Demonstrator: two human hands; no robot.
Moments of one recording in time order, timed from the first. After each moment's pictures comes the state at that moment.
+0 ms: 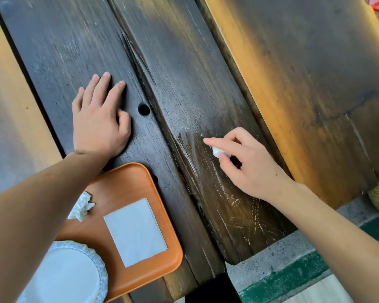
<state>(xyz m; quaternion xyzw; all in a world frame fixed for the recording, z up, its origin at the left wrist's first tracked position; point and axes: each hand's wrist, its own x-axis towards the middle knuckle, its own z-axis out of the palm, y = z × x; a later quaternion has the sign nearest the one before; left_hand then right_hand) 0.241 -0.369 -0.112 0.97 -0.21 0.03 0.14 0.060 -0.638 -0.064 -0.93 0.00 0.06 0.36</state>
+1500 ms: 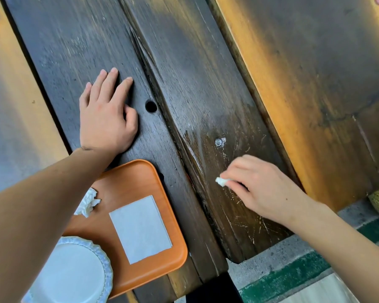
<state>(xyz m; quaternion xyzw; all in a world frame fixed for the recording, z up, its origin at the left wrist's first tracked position) 0.241 -0.368 -0.113 0.97 -0.21 0.04 0.14 0.034 -0.634 -0.048 -0.95 -0.09 0.18 0.24</state>
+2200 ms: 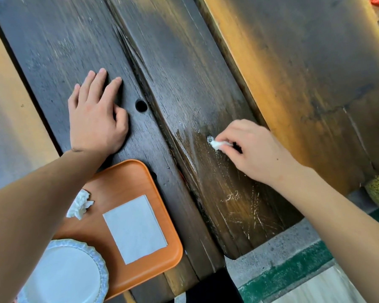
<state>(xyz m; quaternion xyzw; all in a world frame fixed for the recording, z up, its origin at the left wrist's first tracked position) 0.241 -0.367 -0.114 0.97 -0.22 0.04 0.14 0.076 -0.651 -0.057 -0.96 -0.02 0.11 0.25</state>
